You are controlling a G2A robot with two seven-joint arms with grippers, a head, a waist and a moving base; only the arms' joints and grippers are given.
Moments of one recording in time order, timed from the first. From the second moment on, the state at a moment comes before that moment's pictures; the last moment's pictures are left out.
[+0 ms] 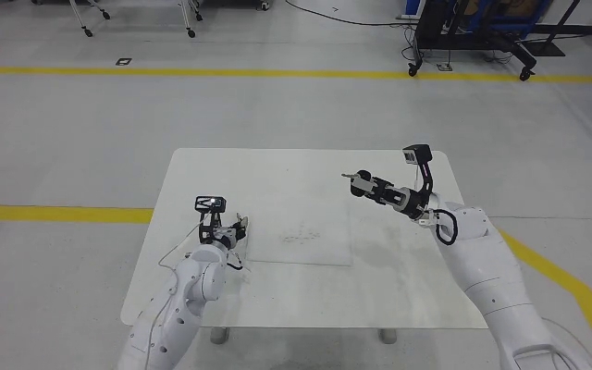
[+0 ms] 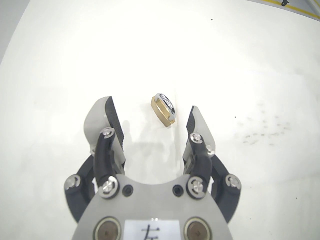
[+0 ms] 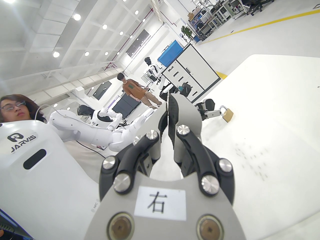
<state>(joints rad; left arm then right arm) 1.37 -1.20 -1.13 -1.56 1.07 0.27 -0.45 -1.08 -1.11 1.25 -1.21 0.42 -0.79 1.01</state>
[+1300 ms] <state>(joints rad) 1.41 -1.24 -1.30 -1.62 0.69 0.21 -0.23 -1.08 -1.11 1.25 -1.21 0.42 -0.79 1.01</state>
